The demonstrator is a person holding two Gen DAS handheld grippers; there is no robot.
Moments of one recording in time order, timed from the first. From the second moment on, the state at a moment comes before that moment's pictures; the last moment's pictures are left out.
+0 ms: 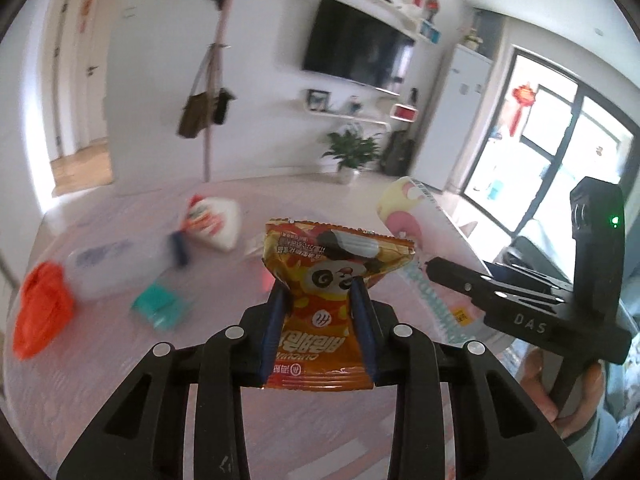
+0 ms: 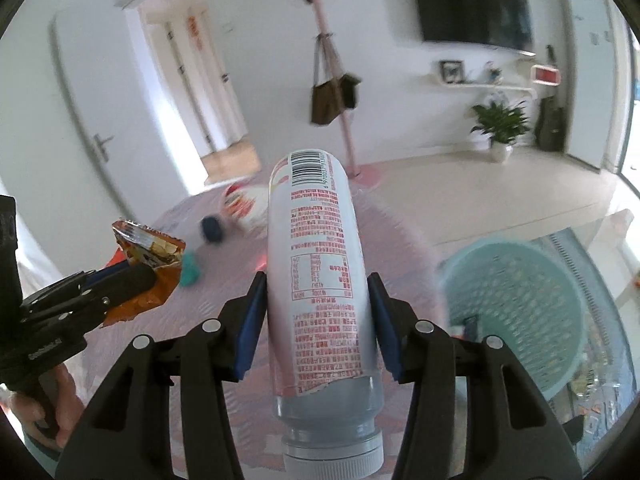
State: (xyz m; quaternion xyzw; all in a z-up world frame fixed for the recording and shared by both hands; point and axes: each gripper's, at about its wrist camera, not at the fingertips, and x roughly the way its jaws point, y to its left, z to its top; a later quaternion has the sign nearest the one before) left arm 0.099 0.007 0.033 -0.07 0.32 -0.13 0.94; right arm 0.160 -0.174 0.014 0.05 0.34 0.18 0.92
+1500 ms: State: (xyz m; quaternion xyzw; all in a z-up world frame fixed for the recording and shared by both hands) left arm 0.207 -0.121 -0.038 -0.06 0.40 -0.25 0.88; right arm 0.206 -0.313 -0.057 0.10 0.40 -0.02 0.91
